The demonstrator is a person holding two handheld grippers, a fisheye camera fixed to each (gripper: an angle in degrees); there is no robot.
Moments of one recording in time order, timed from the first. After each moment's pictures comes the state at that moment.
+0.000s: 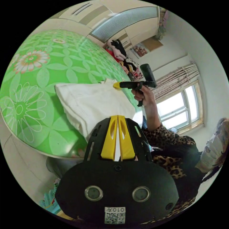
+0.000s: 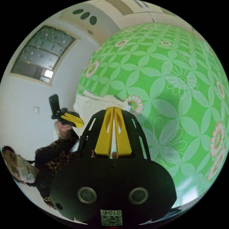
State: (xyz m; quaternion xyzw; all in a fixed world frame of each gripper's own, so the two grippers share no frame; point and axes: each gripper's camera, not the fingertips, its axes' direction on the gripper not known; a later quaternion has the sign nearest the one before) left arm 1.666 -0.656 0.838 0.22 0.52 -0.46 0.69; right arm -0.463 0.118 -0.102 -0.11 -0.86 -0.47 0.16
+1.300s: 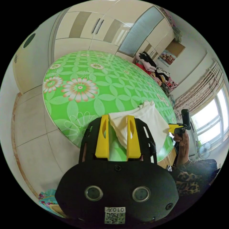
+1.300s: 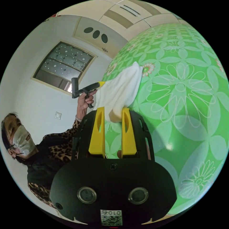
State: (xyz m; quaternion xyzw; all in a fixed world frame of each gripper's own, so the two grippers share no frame) left arm 1.662 -0.669 0.785 0.14 0.30 -0.55 0.76; right arm -0.404 0.202 0.021 -0.15 -0.92 -0.36 0.05
